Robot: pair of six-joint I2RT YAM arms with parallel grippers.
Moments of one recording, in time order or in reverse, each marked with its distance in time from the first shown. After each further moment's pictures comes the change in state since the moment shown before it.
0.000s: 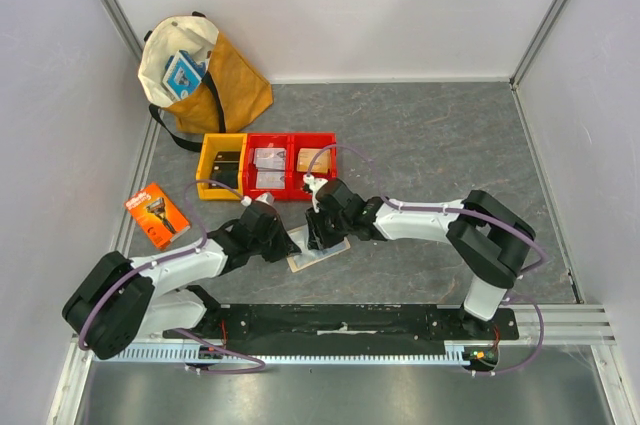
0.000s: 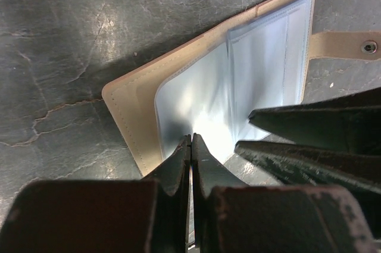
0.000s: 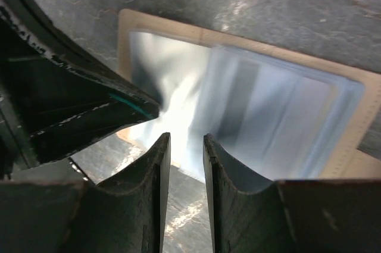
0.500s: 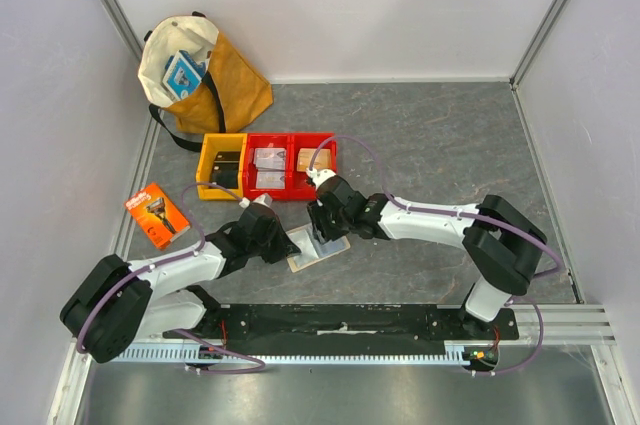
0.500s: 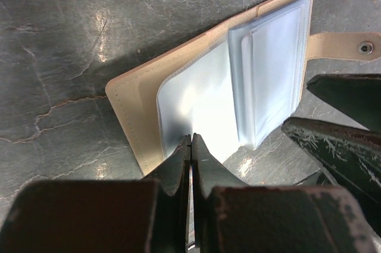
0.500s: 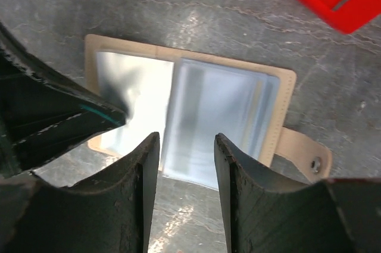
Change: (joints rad) left arm 0.000 -0.027 -0.032 0.030 -0.005 -0.024; right arm 0.021 -0.061 0.037 -0.091 0.178 -0.027
